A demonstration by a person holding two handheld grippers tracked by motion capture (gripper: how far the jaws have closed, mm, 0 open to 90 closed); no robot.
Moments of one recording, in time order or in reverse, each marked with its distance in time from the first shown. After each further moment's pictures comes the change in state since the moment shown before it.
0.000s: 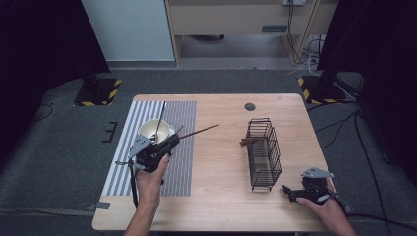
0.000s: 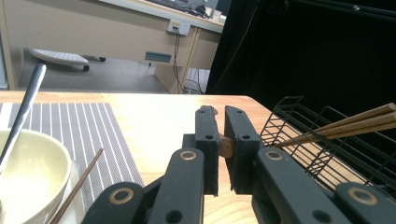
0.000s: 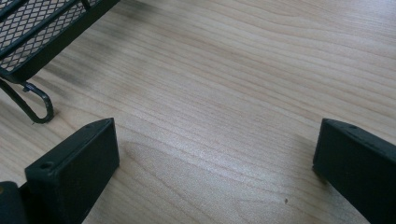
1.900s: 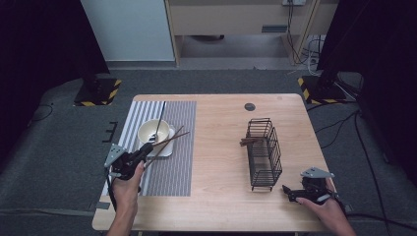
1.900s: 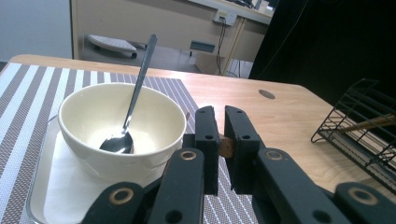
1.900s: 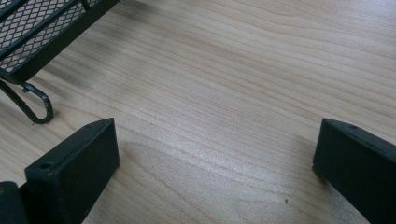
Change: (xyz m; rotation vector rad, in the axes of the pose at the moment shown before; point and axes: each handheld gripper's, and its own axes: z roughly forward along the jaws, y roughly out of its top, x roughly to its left) left arm 0.060 -0.021 -0.045 0.035 0.161 -0.020; right arm 0.000 0.000 0.000 0.000 -0.002 0.002
